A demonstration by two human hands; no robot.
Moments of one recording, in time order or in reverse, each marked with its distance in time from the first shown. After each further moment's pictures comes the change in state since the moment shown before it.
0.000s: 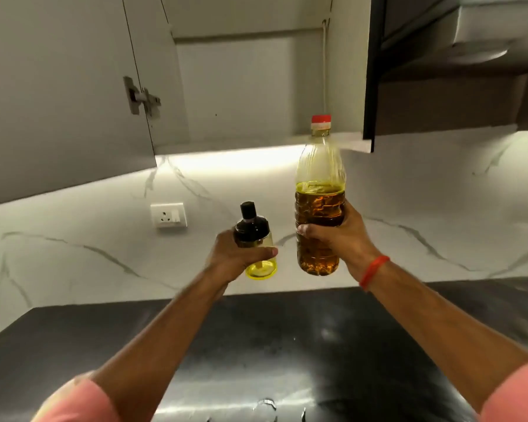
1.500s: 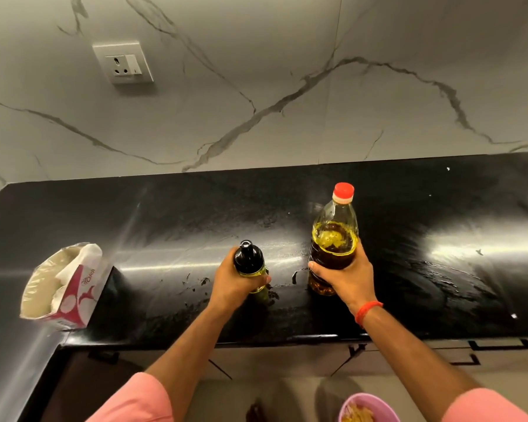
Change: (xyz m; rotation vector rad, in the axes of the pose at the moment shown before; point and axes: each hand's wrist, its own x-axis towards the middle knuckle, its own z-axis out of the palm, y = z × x) left_hand -0.164 -0.248 0.073 0.016 -0.029 -0.489; right_hand -0.185 0.268 0.000 -0.230 0.122 0.357
